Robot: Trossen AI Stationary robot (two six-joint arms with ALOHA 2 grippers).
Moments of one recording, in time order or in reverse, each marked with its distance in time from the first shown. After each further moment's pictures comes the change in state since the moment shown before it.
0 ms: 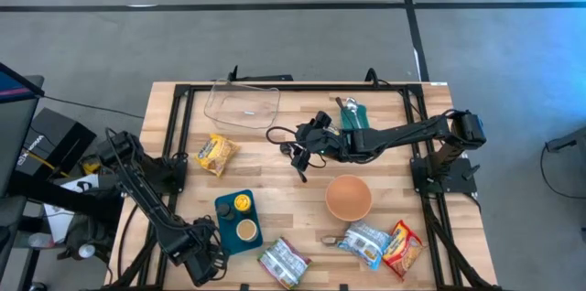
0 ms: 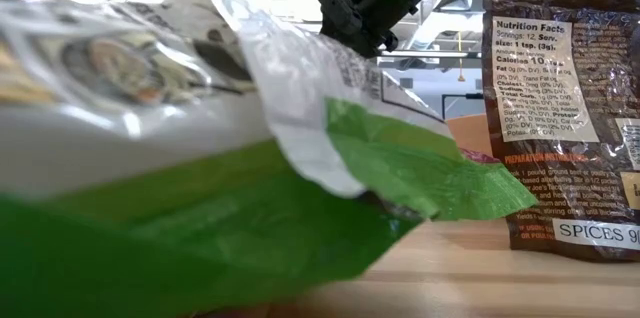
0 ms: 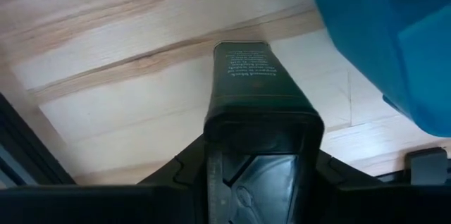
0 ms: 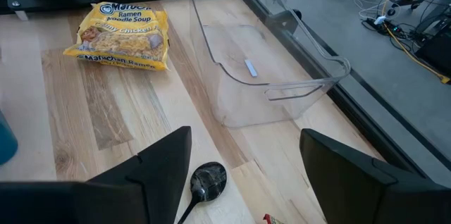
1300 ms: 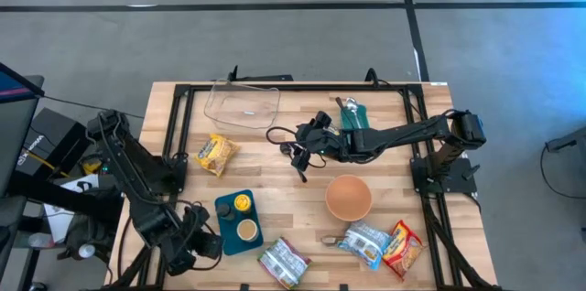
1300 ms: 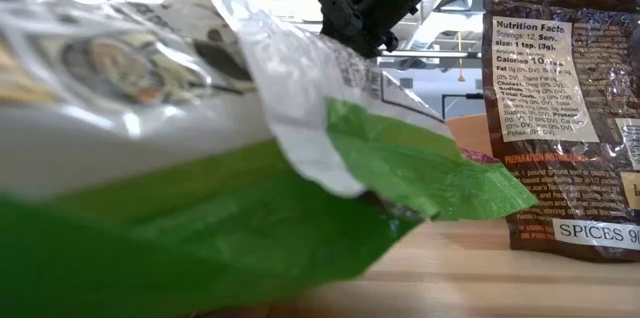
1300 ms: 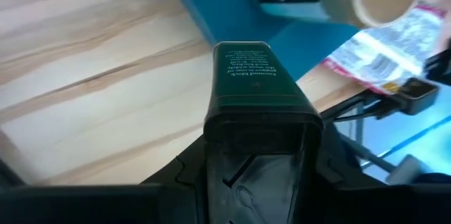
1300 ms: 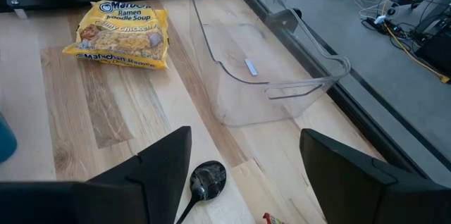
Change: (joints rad) left arm -0.034 -0.269 0.000 -0.042 -0.264 -0.001; right arm 0.000 0.000 0.000 -0.004 0.000 -0.001
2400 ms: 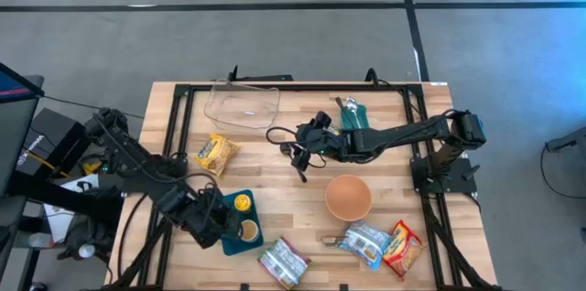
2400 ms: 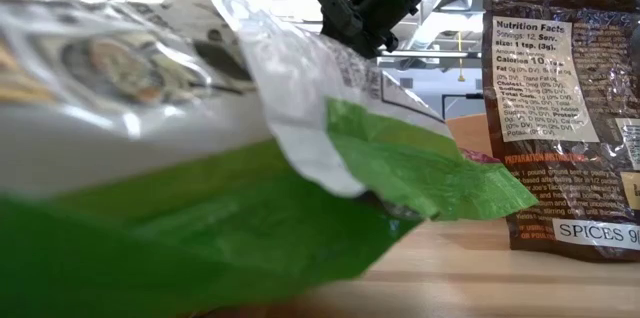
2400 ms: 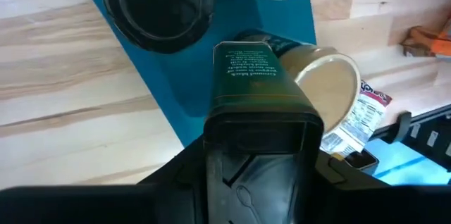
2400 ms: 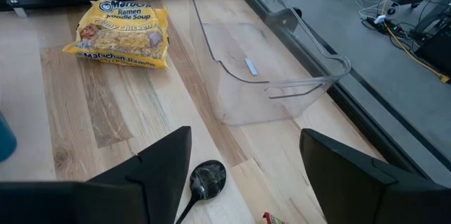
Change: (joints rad) left arm 0.255 -0.025 0.000 -0.001 0.067 0.042; right arm 0.000 0.001 0.000 -0.002 0.000 0.000
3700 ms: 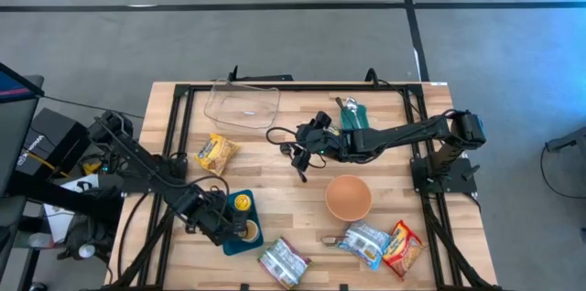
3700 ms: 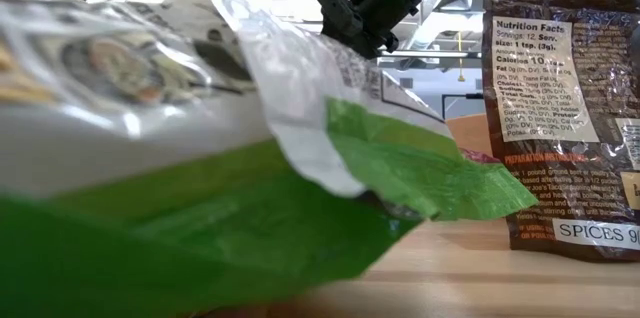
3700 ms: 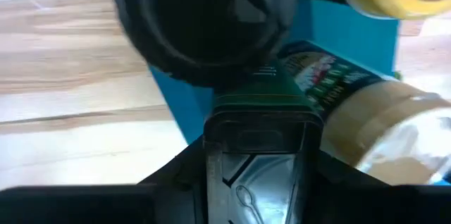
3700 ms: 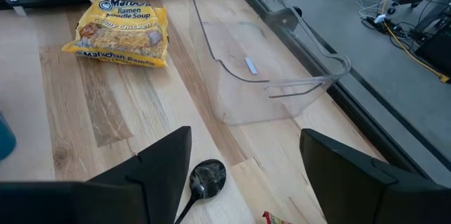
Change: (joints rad) left arm 0.048 0.063 -0.101 0.108 0.111 -0.050; right arm 0.000 0.000 0.000 -0.002 0.000 -0.001
